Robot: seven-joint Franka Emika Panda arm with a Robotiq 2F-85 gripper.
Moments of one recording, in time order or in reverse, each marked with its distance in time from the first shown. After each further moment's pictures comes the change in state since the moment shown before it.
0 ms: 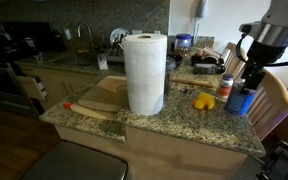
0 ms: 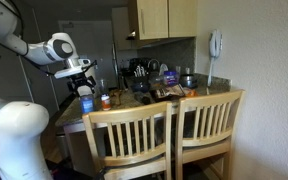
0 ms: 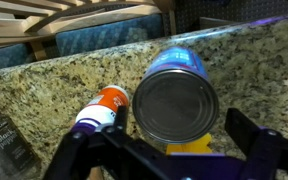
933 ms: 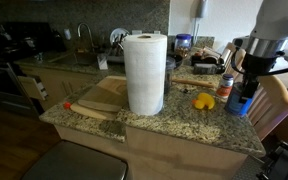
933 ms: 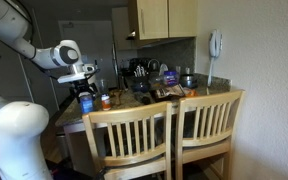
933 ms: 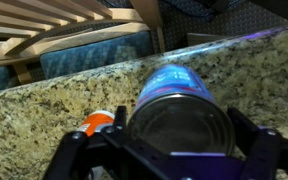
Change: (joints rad) arm -0.005 0.092 -0.020 -0.005 0.034 0.001 0.004
